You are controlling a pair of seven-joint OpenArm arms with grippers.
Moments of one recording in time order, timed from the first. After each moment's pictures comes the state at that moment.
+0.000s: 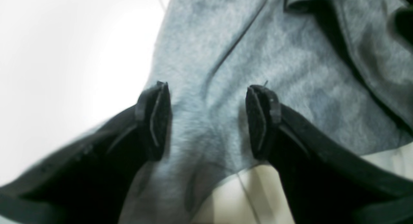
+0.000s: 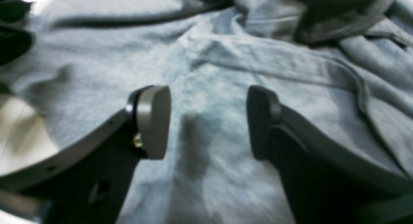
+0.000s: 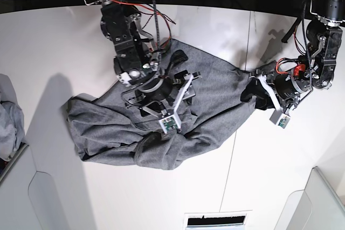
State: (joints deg) left arm -2.9 -26.2 2.9 69.8 -29.5 -31.7 28.7; right arm 5.4 -9.3 -20.4 75.5 -6.8 3.9 -36.2
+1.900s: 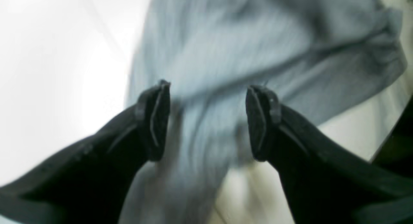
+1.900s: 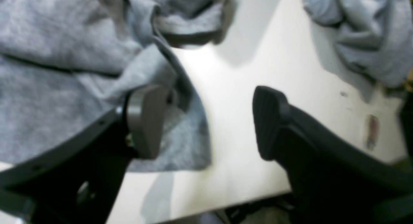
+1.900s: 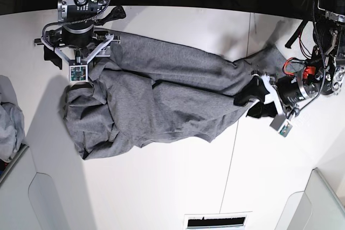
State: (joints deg) left arm 0.0 -29.8 1.9 85.0 -40.2 -37.6 36.4; right arm -21.4 4.9 -11.5 109.3 -19.6 -14.9 -48.7
